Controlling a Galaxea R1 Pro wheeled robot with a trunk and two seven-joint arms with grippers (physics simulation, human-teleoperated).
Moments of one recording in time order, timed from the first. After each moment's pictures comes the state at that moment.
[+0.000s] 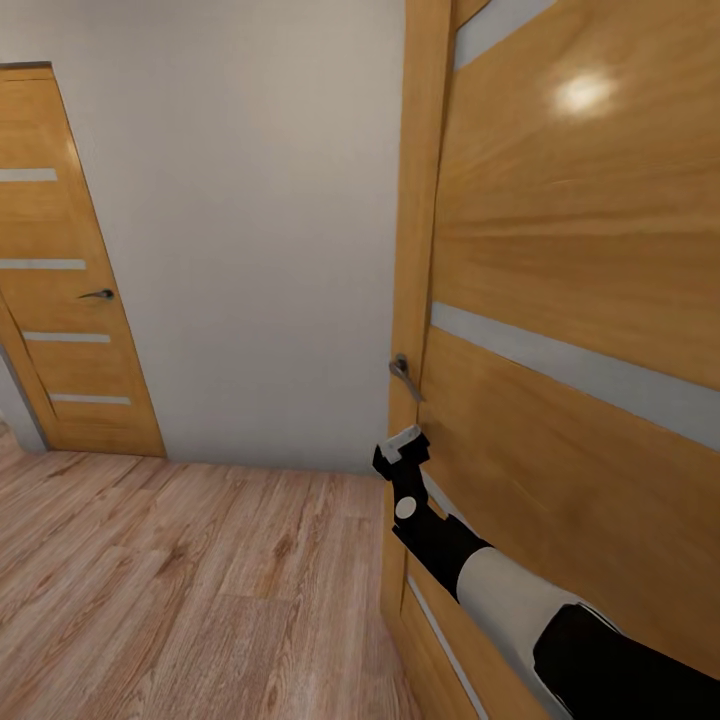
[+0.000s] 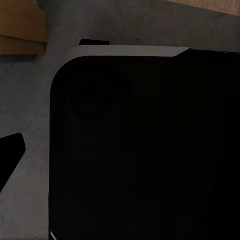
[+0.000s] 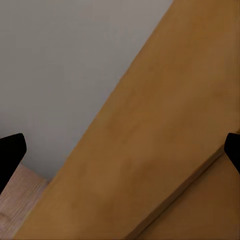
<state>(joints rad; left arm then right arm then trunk) 0.00 -0.03 0.02 -0.04 0.06 -0.12 0.00 -0.91 0.17 0.66 -0.39 0.12 -0.07 -0.50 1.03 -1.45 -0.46</state>
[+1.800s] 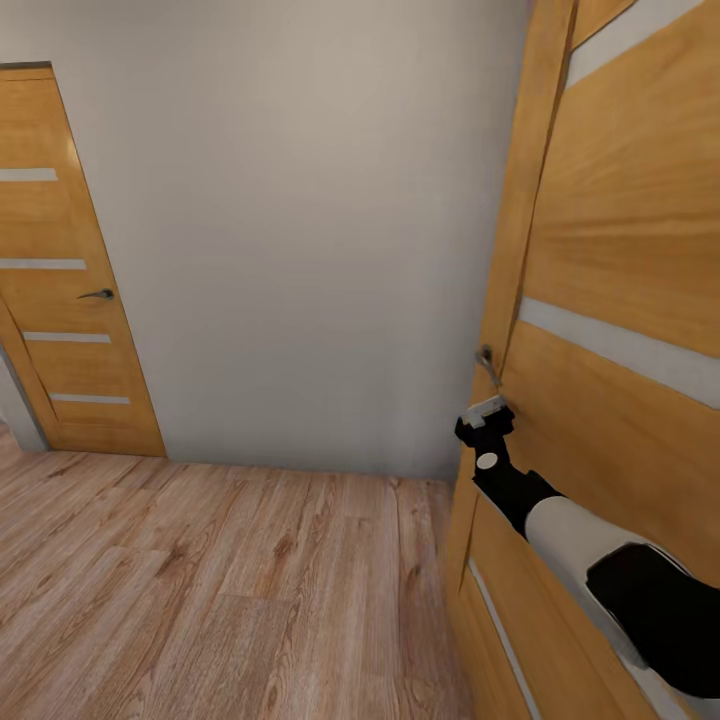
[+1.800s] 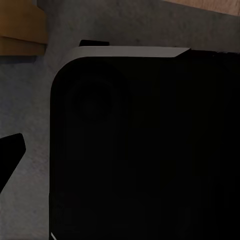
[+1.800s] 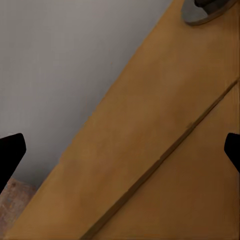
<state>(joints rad) 0.00 -0.03 0.02 -0.04 0.06 -0.12 0.00 -1.08 -0.05 0.54 -0.24 0.07 -0.08 -0.42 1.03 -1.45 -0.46</state>
